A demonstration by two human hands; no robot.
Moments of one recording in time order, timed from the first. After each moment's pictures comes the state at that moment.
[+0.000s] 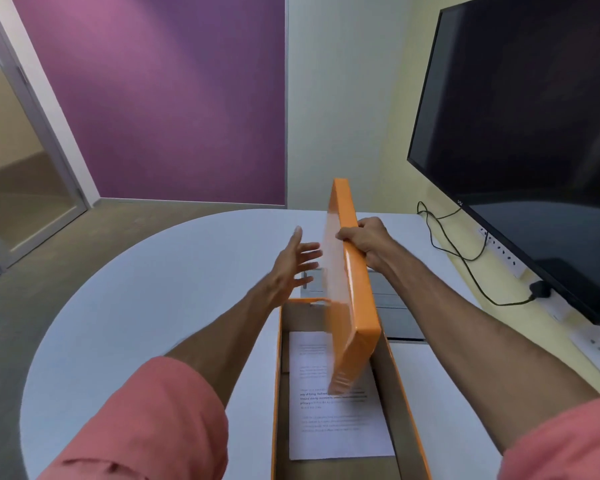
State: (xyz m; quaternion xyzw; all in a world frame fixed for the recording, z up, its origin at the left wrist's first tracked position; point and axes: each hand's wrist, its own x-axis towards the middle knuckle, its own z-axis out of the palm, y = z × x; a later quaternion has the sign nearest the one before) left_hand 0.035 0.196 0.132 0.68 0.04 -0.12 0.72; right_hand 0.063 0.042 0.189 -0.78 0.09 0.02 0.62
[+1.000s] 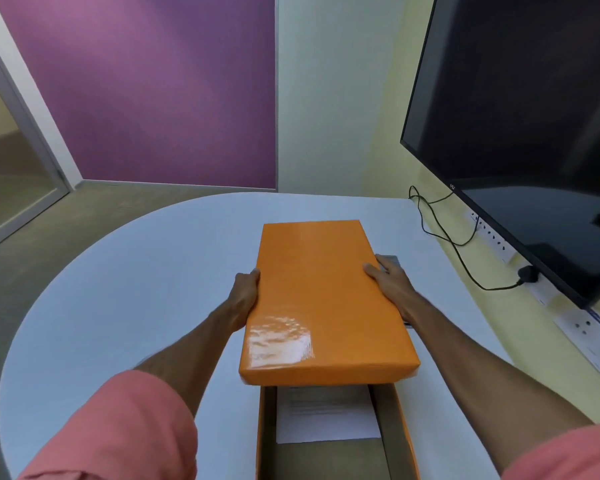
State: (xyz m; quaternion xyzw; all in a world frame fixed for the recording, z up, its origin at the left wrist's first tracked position) left_hand 0.017 0.243 0.054 0.72 0.16 -0.10 0.67; right_hand 0.036 -0.043 0.079 -0.78 0.11 0.07 0.61
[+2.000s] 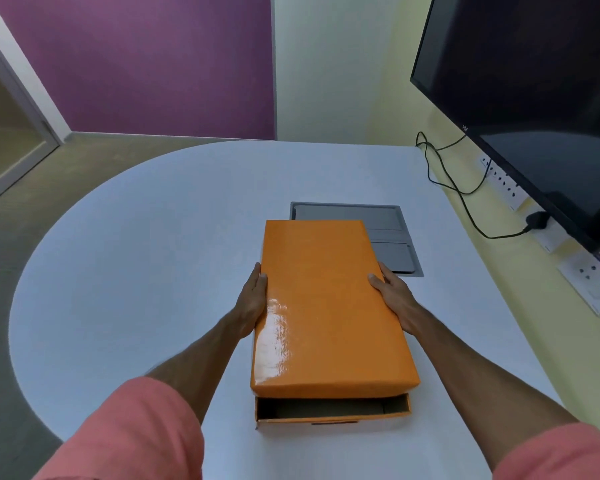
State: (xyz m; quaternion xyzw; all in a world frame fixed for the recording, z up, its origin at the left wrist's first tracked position) left_hand -0.050 0.220 -0.036 0.72 0.09 -0.14 0.67; right_hand -0.032 -0.065 -0.020 -0.73 0.15 0.15 0.64
